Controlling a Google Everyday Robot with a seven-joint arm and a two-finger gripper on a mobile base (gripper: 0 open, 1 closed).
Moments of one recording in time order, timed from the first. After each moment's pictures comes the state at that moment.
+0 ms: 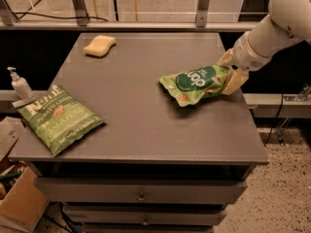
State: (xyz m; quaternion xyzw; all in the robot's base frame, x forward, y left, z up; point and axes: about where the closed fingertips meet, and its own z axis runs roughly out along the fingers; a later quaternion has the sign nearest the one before) arm 0.658 -0.221 0.833 -0.70 0.67 -0.01 0.25
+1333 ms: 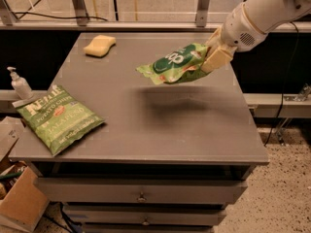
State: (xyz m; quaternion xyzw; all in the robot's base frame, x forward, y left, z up) arm 0.613 -0.142 0.920 -0.62 0.72 0.10 0.29
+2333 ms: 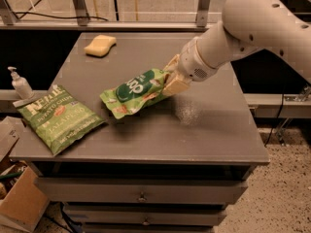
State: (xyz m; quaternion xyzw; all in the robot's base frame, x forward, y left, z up) arm 0.590 -0.039 0.864 -0.65 0.67 0.12 0.33
